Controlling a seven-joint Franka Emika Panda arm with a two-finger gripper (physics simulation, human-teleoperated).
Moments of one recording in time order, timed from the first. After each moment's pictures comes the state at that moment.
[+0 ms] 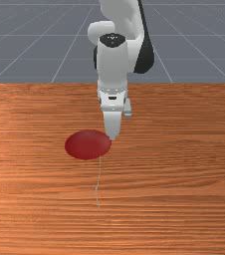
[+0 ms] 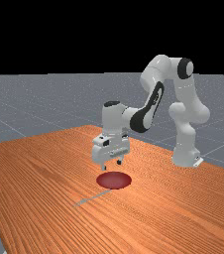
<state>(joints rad) 0.00 0.39 0.00 -1.96 0.00 2.36 -0.79</state>
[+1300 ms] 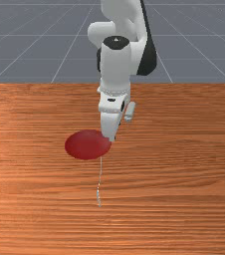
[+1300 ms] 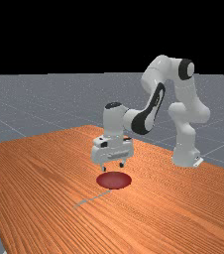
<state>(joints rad) 0.05 0.41 -0.03 -1.96 0.02 2.37 -0.56</state>
